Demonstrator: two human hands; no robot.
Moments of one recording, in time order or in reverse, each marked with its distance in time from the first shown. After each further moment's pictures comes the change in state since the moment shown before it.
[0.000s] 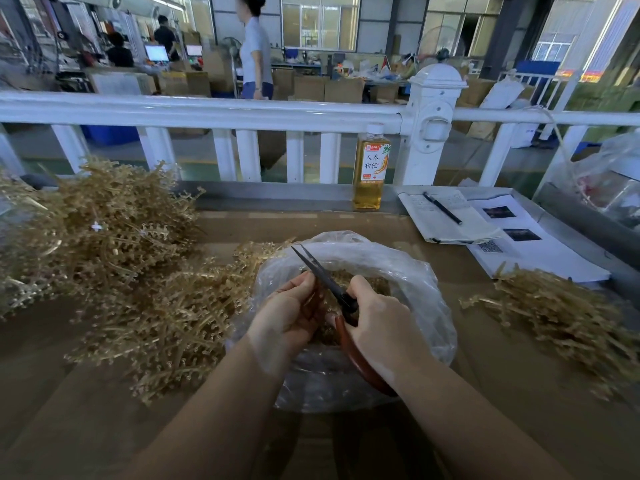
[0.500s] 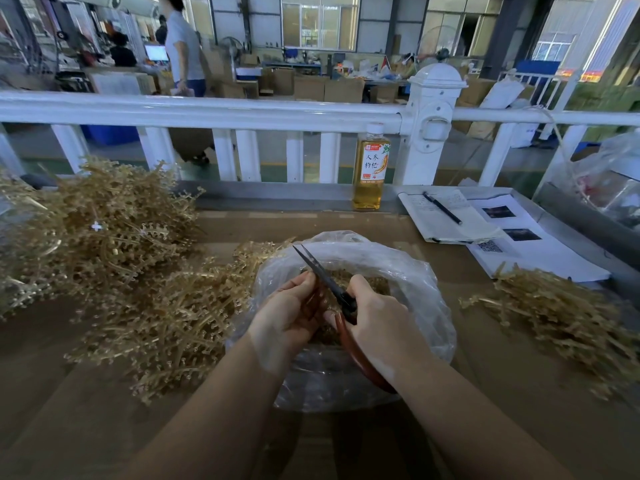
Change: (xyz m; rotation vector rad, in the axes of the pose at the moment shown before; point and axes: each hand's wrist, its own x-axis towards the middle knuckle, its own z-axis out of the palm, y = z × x) left_hand 0.002 0.000 0.000 0.013 0.020 -0.026; right_hand 0.001 -0.003 -0.003 -0.001 -0.043 0.031
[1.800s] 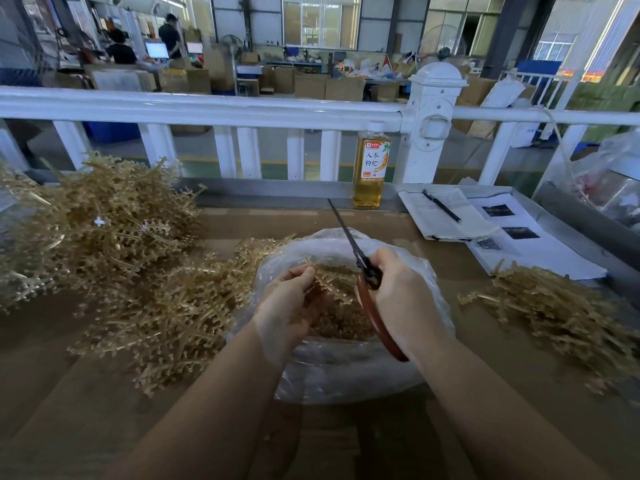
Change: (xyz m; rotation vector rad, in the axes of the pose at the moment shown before) left_hand -0.002 0.003 0.005 0.049 0.109 0.070; right_hand 0.007 -0.002 -0.026 0.151 0.174 0.101
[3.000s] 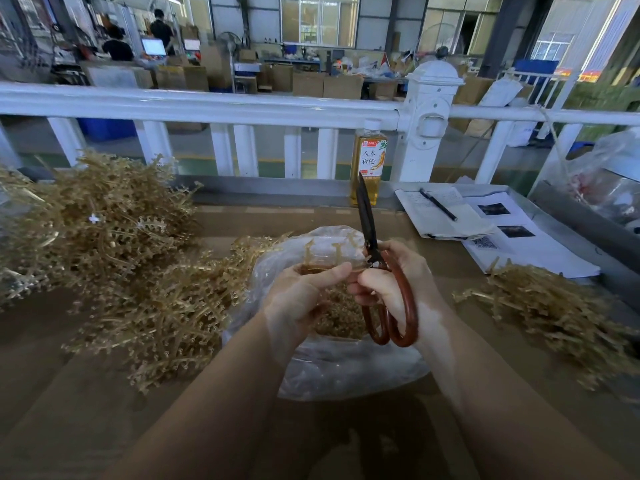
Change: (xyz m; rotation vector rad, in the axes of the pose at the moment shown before) left_hand -0.020 0.000 0.012 0.367 -0.149 0.107; right_hand 0.010 -0.005 -0.013 0.880 -0.122 0.311
